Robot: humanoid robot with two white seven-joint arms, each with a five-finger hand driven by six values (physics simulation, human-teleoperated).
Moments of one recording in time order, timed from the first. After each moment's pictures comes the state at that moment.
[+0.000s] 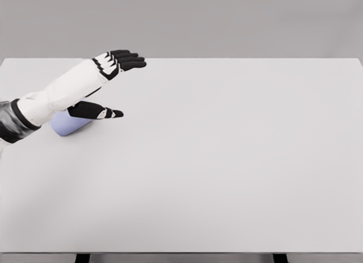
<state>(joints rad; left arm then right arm) -0.42 0.82 -0.51 -1.76 -0.15 -0.53 -0.09 -0.01 0.00 -0.05 -0.01 0.10 -0.10 0.08</state>
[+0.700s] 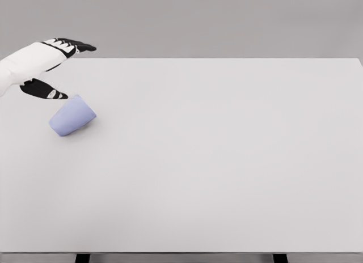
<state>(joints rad) -0.57 1.07 -0.59 -1.74 -0.09 -0.18 -0.26 0.00 0.00 -0.05 0.00 0.10 -0.09 0.08</state>
